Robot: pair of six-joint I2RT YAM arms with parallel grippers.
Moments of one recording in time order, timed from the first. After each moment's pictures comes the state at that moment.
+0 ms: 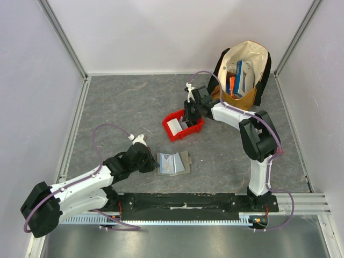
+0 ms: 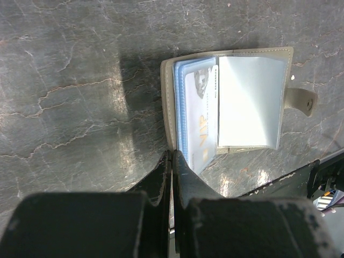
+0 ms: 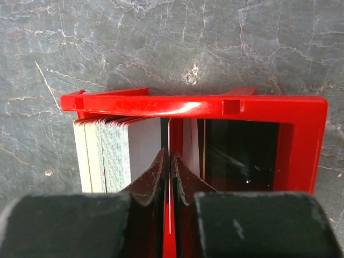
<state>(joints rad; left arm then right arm) -0.81 0.92 0.39 -0.27 -0.07 -0.93 0.50 1.98 1.39 -0.25 -0.26 0.32</state>
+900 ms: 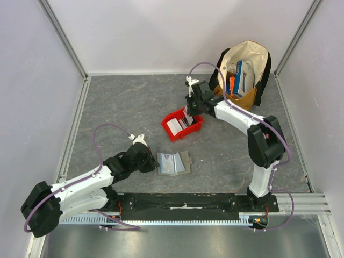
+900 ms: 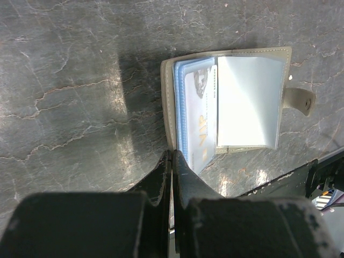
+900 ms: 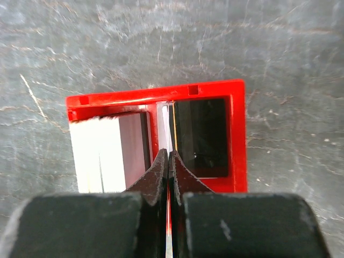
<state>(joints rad) -0.81 0.93 0.39 -0.26 -0.07 -0.93 0.53 1.91 1.43 -0.35 -0.08 0.22</state>
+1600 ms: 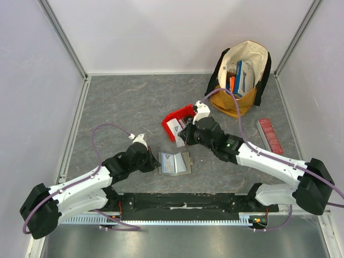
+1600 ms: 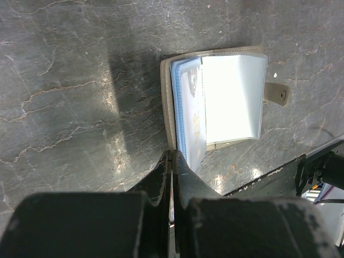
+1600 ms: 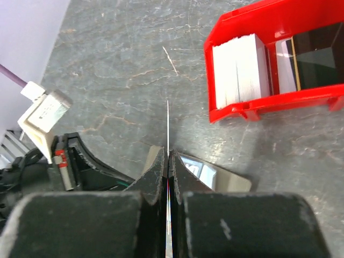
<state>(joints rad) -0.81 0.91 0.39 -0.24 -0.05 -0.93 0.87 1.27 0.88 -0.07 0.16 0.59</state>
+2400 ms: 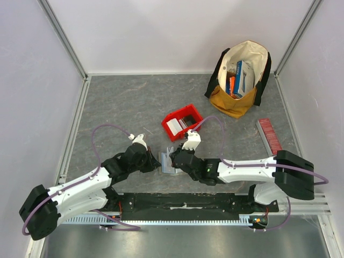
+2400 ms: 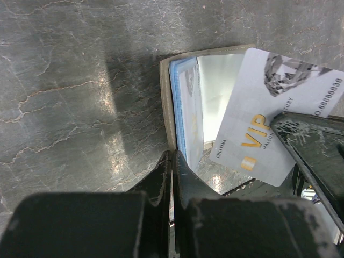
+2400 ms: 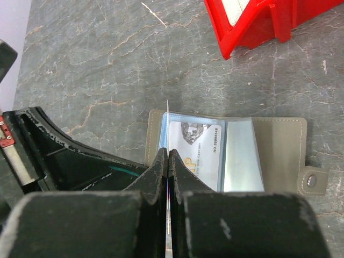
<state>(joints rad) -0.81 0.89 0.37 -0.23 -0.04 -0.93 1.27 1.42 0.72 0.11 0.65 0.99</state>
